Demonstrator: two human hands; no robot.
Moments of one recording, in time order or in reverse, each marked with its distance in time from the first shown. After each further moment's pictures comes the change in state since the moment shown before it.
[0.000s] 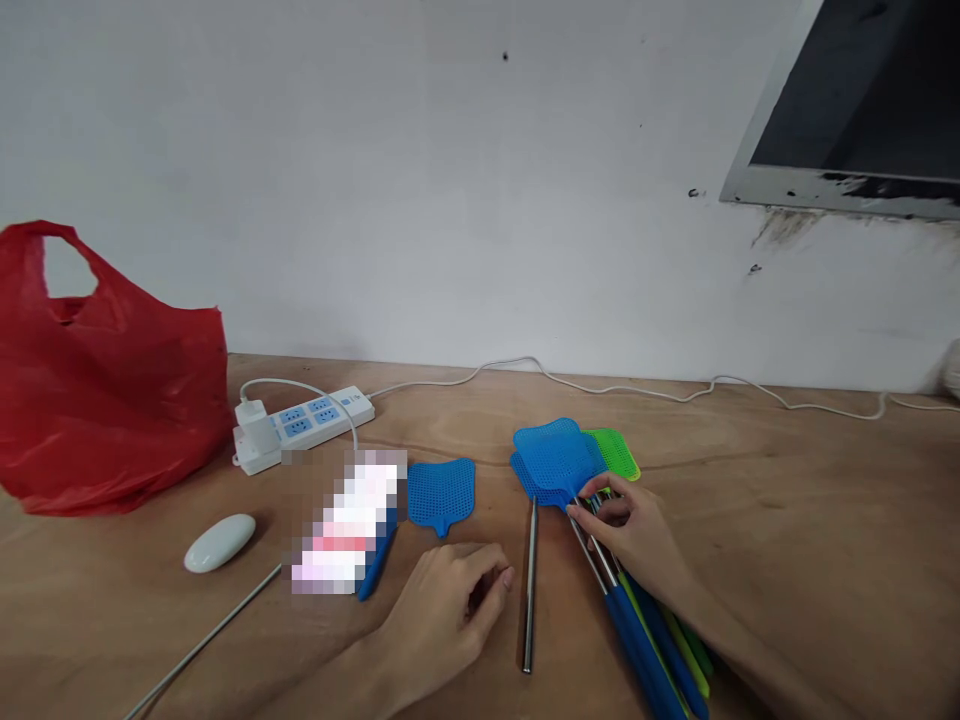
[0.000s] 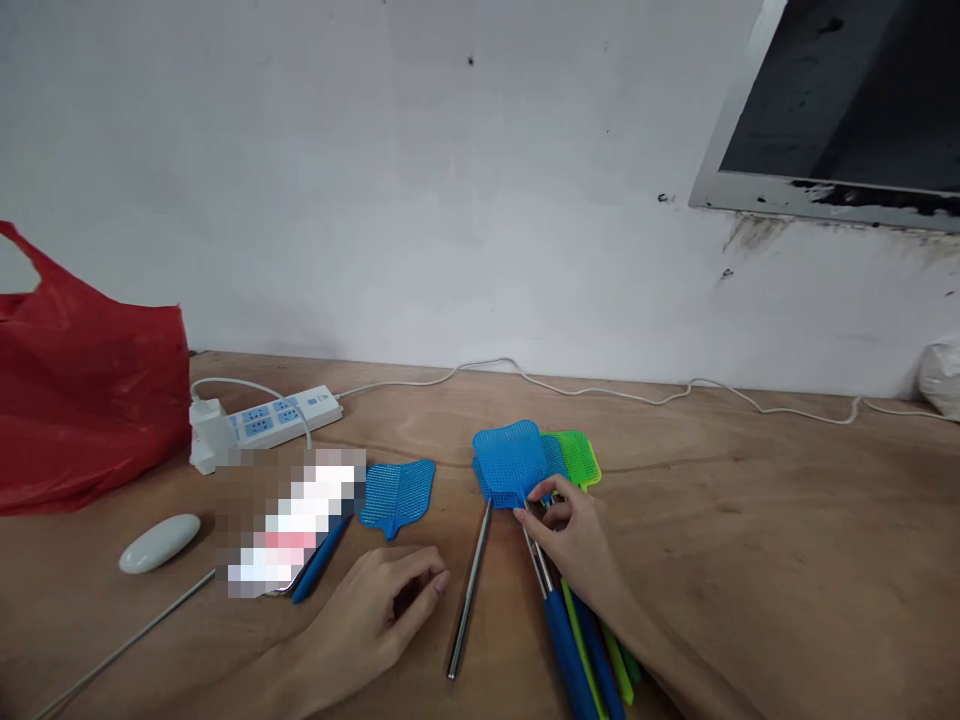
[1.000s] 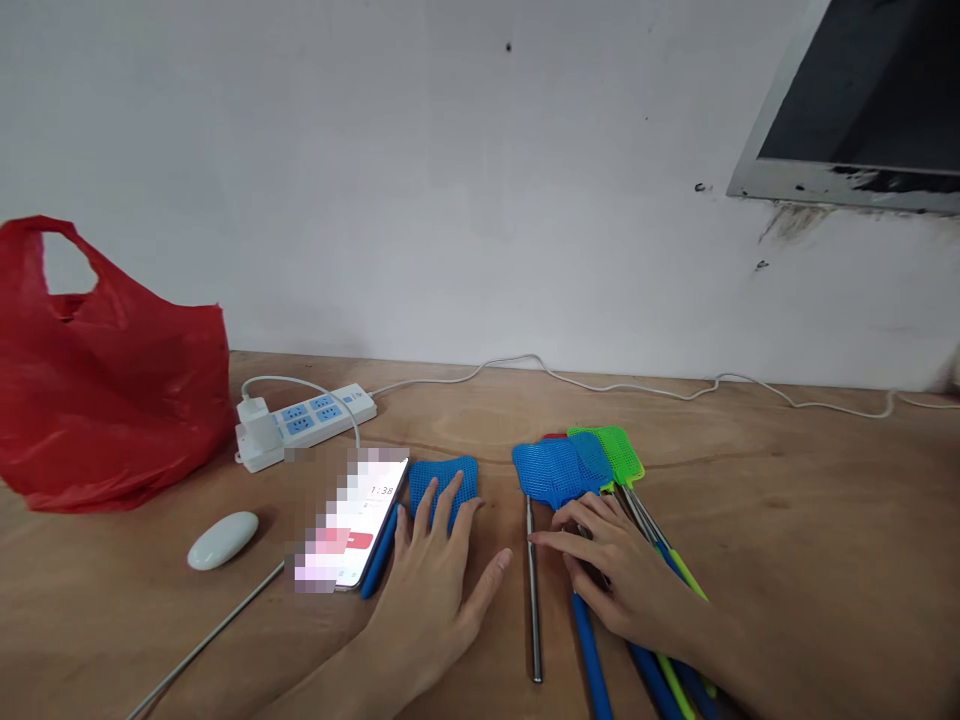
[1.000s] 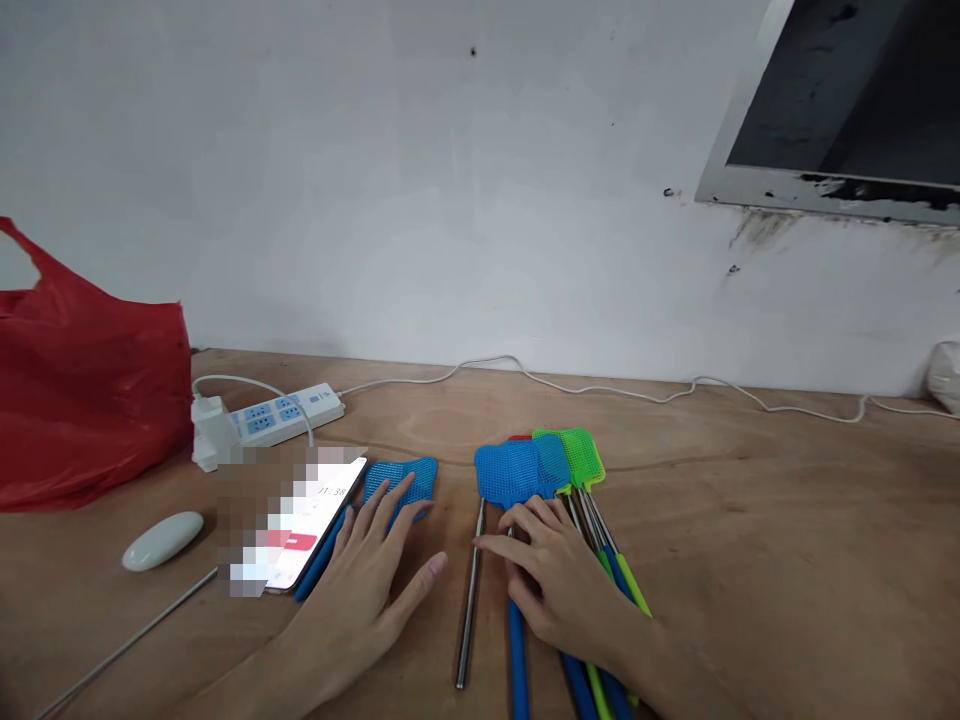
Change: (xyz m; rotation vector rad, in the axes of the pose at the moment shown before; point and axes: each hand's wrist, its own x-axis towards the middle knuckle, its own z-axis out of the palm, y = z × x) left_hand -0.007 -0.011 0.002 0.345 0.223 -0.156; right_hand -0.021 -0.030 -0.008 -0.436 -0.455 -0.593
